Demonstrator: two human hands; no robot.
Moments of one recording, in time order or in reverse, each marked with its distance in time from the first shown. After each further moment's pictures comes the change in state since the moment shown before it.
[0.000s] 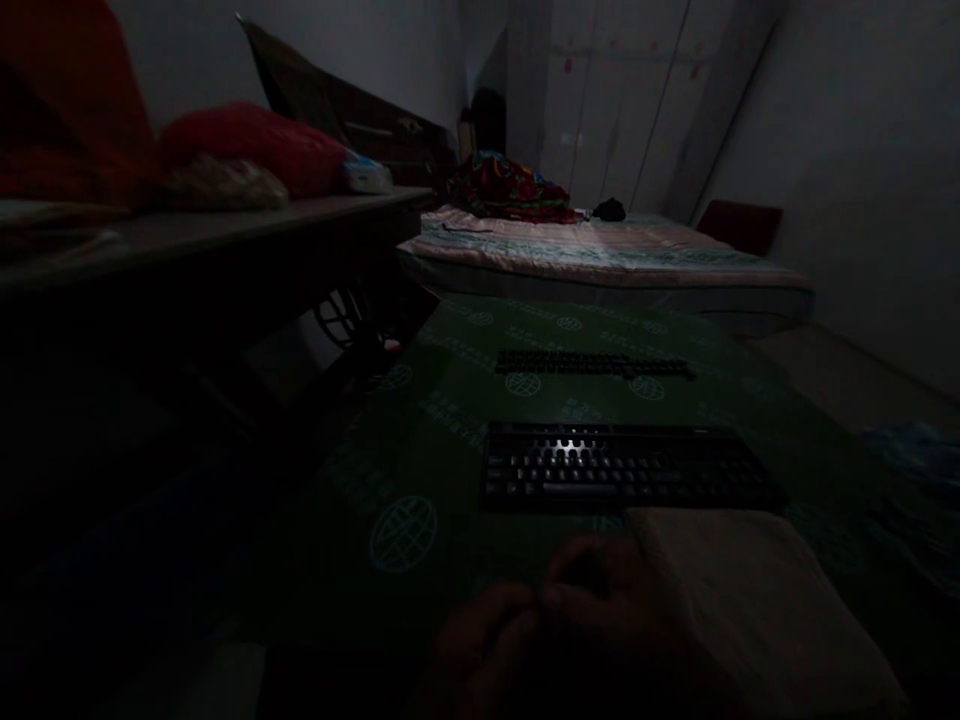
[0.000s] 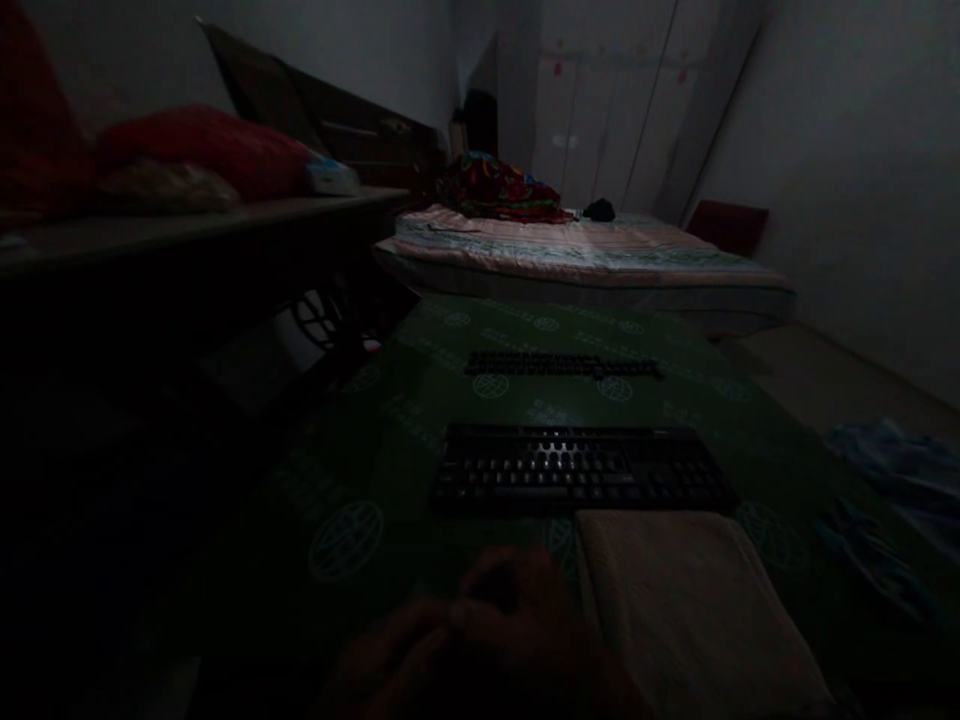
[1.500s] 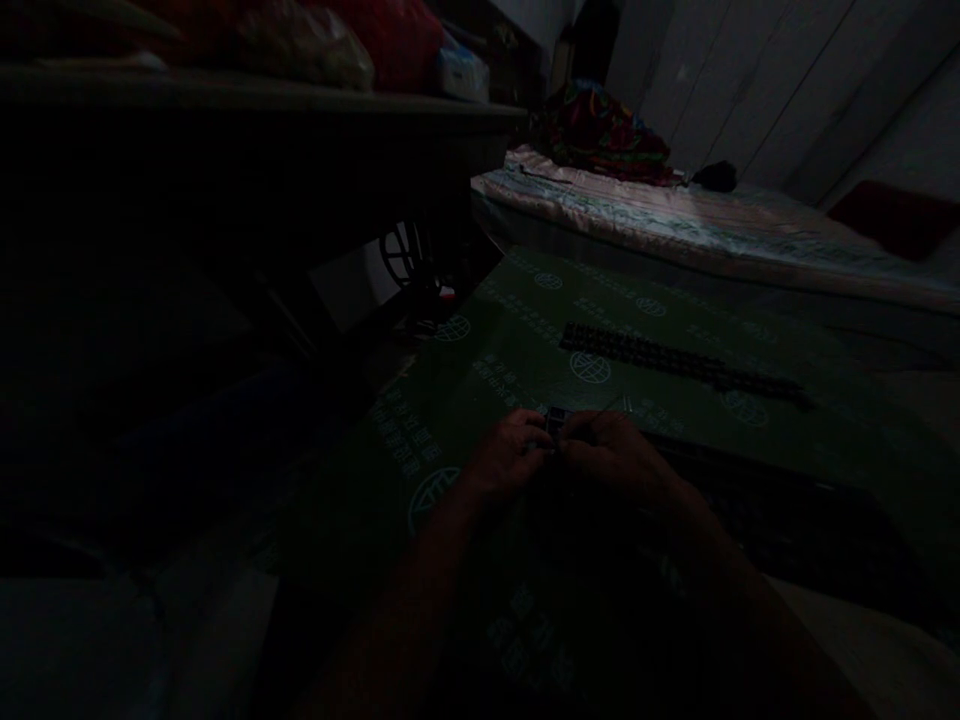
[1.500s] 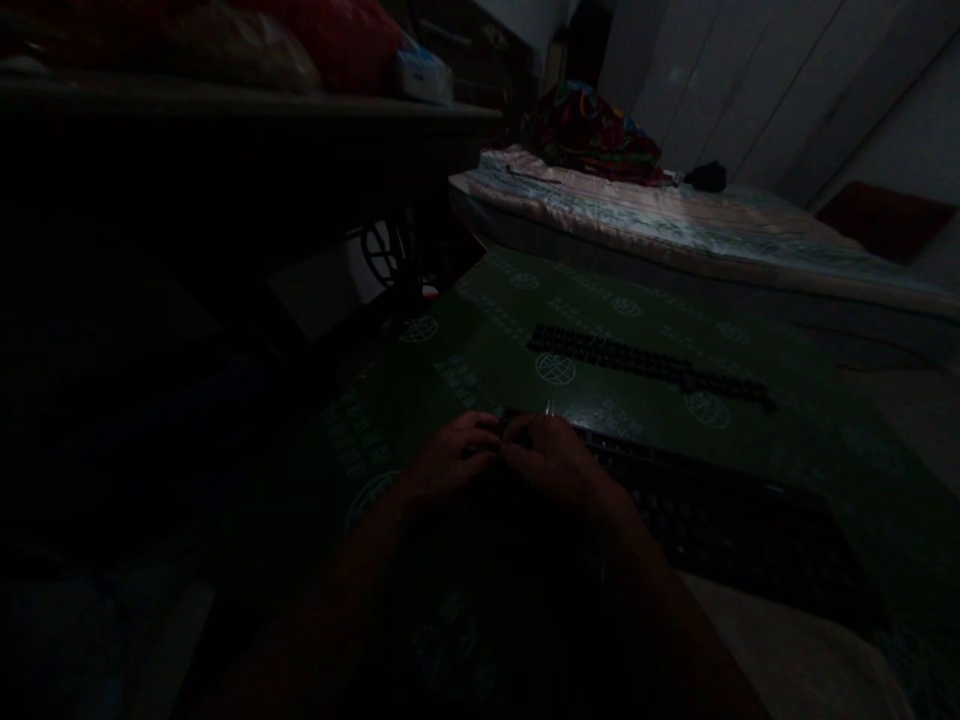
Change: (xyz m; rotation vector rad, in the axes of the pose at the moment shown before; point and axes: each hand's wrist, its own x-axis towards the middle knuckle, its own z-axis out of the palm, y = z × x) left_hand 0.150 -0.035 -0.061 0.309 0.133 0.397; right_hand 0.152 -0.024 -0.001 -0.456 -0.320 -0.299
